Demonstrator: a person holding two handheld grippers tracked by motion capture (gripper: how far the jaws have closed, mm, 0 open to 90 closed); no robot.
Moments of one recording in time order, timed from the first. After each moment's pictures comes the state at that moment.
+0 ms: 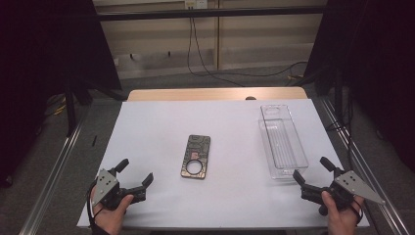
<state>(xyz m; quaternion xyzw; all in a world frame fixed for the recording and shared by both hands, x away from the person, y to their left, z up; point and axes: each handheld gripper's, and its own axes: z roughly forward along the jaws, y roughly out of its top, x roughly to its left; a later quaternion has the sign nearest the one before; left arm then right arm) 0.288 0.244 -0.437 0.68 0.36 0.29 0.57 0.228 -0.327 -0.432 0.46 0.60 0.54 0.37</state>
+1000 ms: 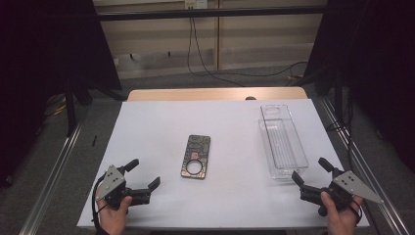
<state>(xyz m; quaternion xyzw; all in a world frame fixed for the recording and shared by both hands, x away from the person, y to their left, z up) 0.293 0.230 -0.427 0.73 0.31 0.23 0.57 0.228 -0.325 -0.433 0.46 0.61 0.54 0.36</state>
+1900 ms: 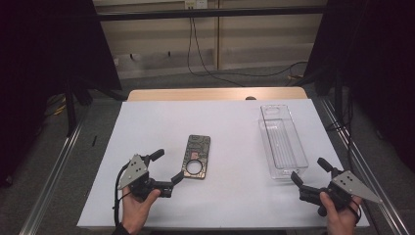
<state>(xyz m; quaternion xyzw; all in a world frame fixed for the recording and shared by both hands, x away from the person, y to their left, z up) 0.311 0.169 -0.409 0.72 0.25 0.19 0.61 0.229 -0.323 -0.433 0.45 0.61 0.54 0.36</state>
